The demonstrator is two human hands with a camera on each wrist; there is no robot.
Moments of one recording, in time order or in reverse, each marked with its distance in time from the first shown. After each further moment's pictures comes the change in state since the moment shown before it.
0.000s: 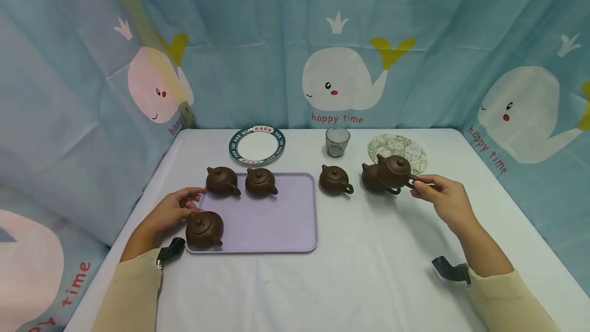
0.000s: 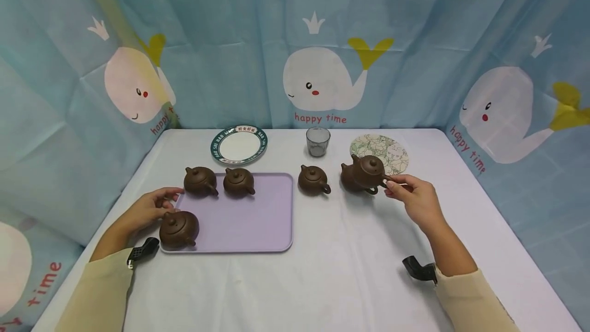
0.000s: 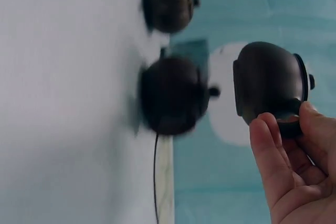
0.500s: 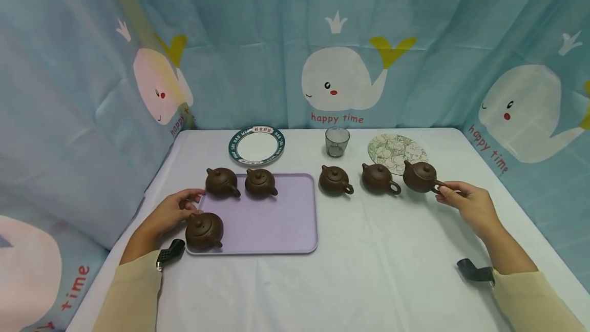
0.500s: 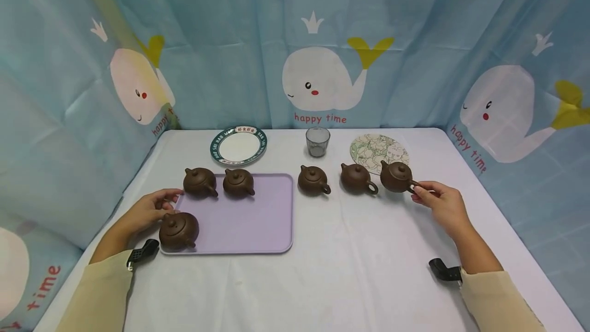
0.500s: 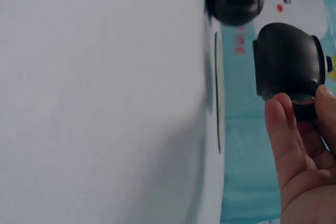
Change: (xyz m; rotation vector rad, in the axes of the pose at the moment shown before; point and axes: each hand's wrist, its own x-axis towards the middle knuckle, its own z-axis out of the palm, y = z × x) left_hand -0.001 0.002 0.000 0.002 -0.007 0.019; right_hand 0.007 0.065 -0.041 0.048 0.028 0.018
